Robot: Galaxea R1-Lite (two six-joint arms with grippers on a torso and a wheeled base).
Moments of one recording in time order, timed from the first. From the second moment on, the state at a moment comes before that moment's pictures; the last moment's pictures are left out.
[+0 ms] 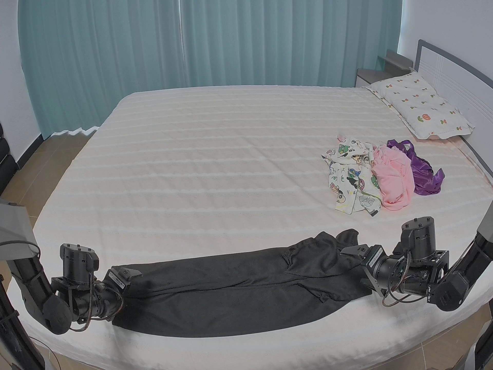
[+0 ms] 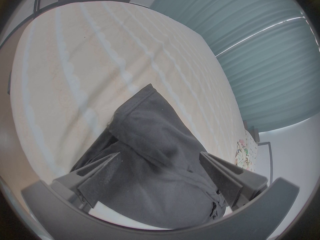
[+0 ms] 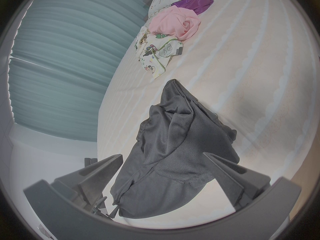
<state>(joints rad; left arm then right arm) -0.13 1.95 -0.16 -1.03 -0.04 -1.11 0.39 1.89 -0.36 -0.91 0.01 1.12</state>
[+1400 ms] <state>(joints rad) -0.18 2.05 -0.18 -1.12 0.05 -1.15 0.39 1.91 -0.36 -0.91 0.01 1.12</state>
